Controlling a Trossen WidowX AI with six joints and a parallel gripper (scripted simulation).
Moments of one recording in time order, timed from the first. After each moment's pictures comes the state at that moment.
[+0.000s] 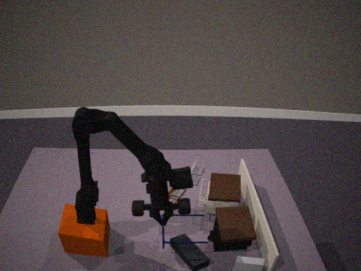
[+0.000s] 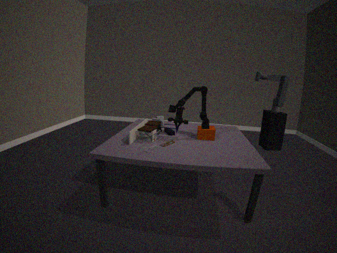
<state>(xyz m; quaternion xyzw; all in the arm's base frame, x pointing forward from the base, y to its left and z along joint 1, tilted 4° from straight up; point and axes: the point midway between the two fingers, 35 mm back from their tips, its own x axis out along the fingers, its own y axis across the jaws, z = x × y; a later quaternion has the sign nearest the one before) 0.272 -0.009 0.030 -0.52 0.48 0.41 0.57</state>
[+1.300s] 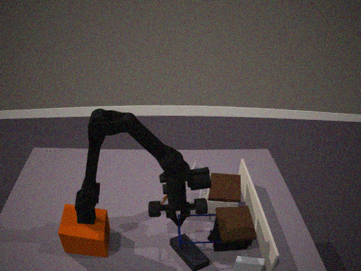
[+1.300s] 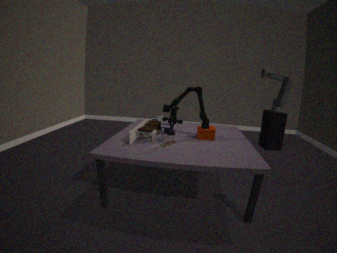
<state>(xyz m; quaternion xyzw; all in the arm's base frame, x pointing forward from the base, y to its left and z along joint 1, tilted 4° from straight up) 0.325 -0.017 0.035 -0.52 0.49 0.41 0.57</state>
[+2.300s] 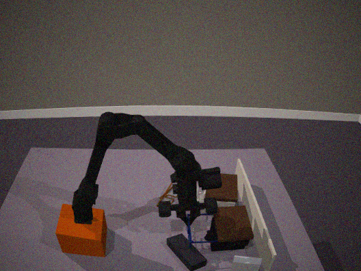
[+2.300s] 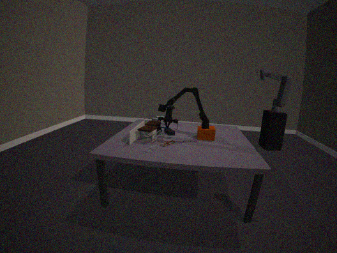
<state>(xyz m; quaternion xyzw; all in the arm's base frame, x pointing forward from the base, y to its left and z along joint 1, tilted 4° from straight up) 0.367 -0.023 0.042 -0.52 0.48 0.41 0.58</state>
